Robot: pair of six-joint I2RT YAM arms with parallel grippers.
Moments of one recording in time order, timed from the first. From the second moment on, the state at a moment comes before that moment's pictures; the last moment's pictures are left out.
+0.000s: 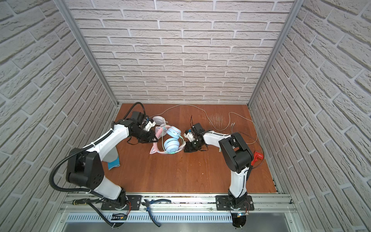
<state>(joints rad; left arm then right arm) -0.26 1.57 1.21 -0.87 0.50 -0.20 0.43 1.90 1.11 -0.47 -0.54 0.17</state>
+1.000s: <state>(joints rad) -0.17 1.69 1.44 -0.90 0.41 -0.26 0.43 1.85 1.03 -0.53 -0.61 0.06</state>
